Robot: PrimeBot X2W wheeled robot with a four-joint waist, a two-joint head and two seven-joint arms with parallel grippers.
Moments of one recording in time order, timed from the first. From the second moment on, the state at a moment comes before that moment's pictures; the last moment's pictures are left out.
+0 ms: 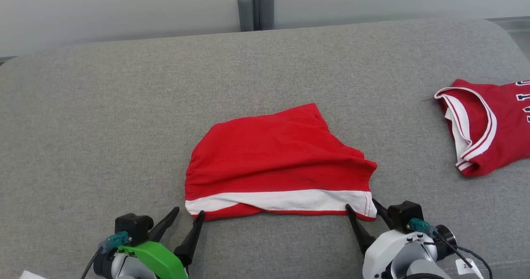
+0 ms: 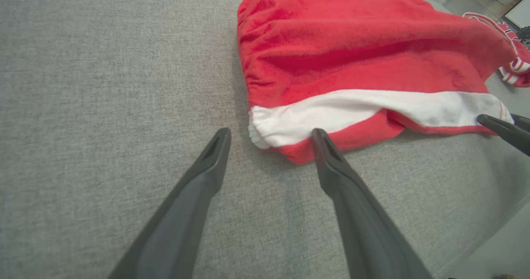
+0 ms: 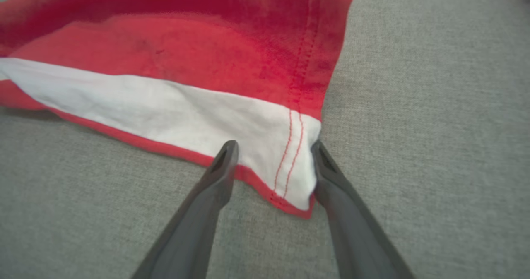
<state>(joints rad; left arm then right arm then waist) -0.25 0.35 -0.68 0.52 -0.78 -0.13 -0.21 -0.21 -0.11 0.33 0.62 0.25 0.13 -0.21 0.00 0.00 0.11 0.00</state>
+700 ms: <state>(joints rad) -0.27 0.40 -0.77 0.46 -0.84 -0.13 -0.20 -0.21 -0.12 0.33 0.57 0.25 0.13 -0.22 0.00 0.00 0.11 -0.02</state>
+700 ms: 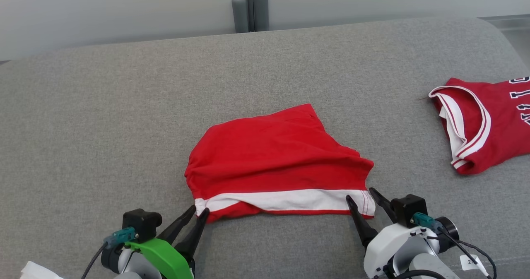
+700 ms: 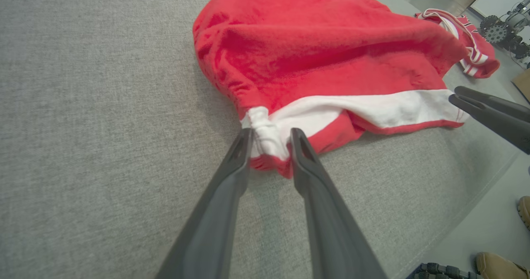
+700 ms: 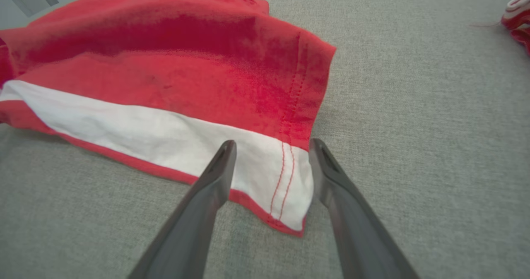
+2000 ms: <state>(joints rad) -0.28 0.40 -0.79 0.47 -0.87 -0.13 -0.19 -0.19 -0.11 0.32 0.59 0.28 0.13 -0.18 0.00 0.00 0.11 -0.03</state>
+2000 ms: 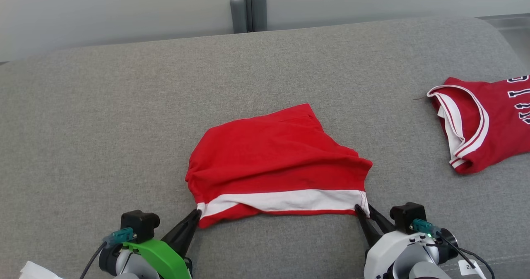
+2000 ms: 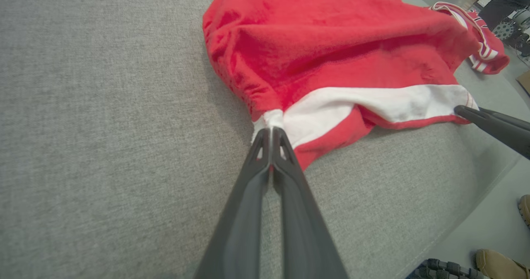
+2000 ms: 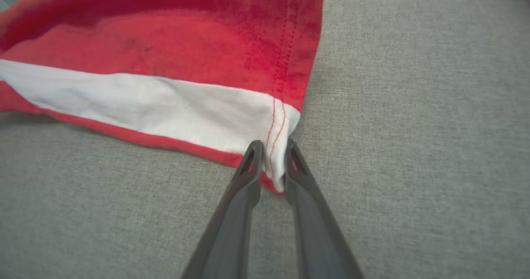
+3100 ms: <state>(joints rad) -0.27 0.53 -0.72 0.12 -0.97 -0.10 -0.15 -0.16 -0.18 0.24 0.18 0.56 0.13 -0.14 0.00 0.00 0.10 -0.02</state>
